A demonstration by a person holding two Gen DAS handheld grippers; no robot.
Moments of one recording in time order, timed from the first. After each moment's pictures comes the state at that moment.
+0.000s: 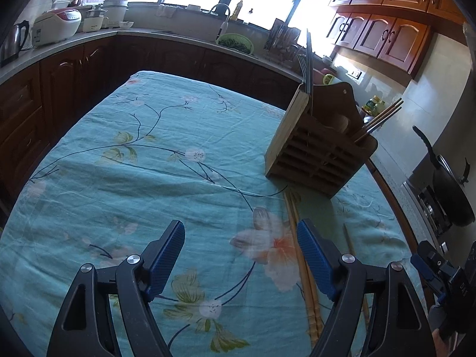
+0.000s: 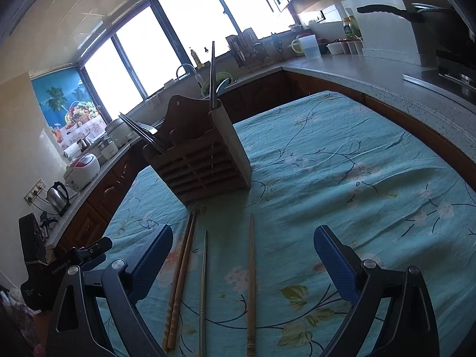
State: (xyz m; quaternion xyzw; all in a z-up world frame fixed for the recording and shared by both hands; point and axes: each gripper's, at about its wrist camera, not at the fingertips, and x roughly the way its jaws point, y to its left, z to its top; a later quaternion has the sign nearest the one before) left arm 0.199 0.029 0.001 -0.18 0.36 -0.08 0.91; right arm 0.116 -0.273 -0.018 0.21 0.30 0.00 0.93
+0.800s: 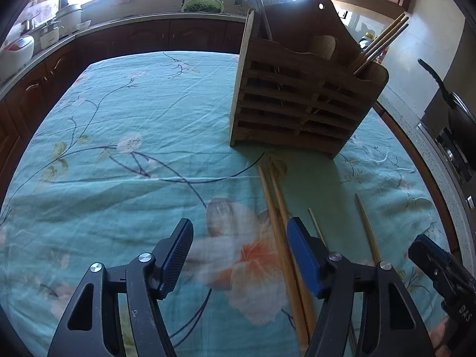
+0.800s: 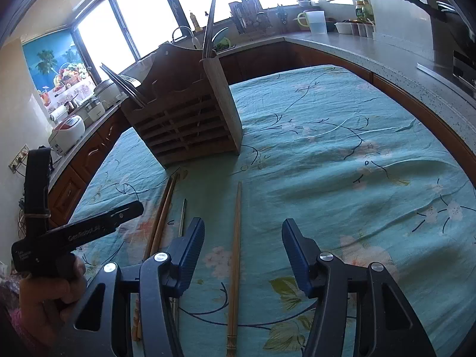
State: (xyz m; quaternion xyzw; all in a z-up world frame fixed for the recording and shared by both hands) left arm 0.291 -0.056 -0.027 -0.06 0.45 -0.10 0.88; right arm 0.145 -0.263 -0.046 0.16 0.38 0.00 0.91
